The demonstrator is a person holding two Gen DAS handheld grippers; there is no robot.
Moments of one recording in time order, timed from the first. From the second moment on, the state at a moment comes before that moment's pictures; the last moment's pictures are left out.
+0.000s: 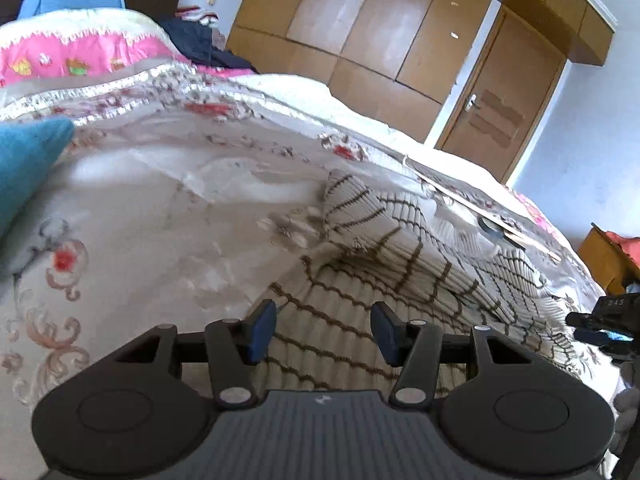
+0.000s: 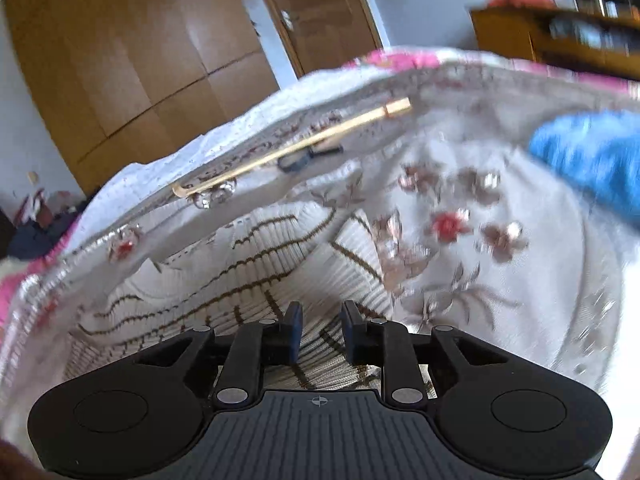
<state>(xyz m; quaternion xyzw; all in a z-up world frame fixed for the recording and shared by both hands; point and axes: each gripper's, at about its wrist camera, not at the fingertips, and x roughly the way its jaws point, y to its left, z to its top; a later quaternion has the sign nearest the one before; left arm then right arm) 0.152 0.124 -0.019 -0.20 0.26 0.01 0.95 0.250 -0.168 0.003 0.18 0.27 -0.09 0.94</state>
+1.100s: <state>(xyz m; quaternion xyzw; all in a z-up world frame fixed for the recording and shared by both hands) 0.163 0.119 -0.024 -0.13 0.28 0.05 0.95 0.393 0.048 0.000 -0.01 0.35 0.22 0.91</state>
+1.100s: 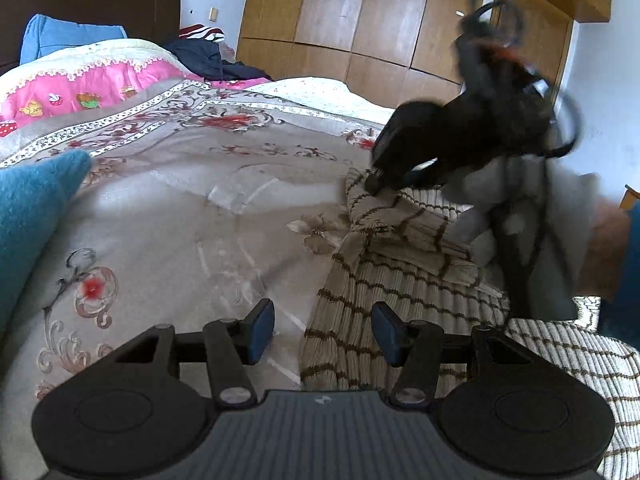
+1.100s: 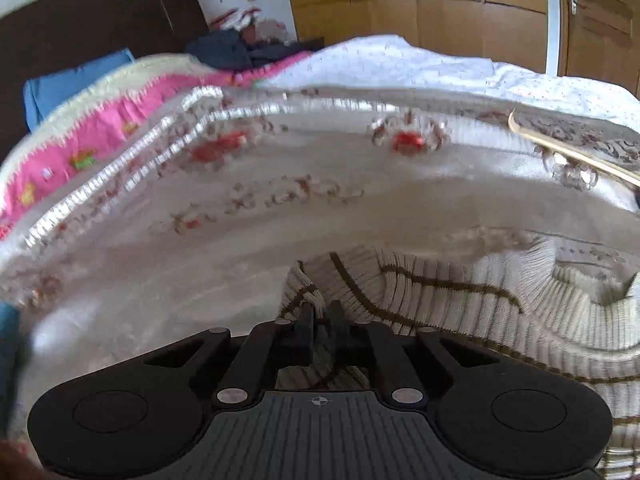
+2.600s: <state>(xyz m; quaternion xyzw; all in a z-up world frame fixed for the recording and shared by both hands) 0.026 0.104 0.001 -0.11 0.45 -0.03 0.89 0.043 -0.244 -0.021 0.22 0.46 0.15 0.84</state>
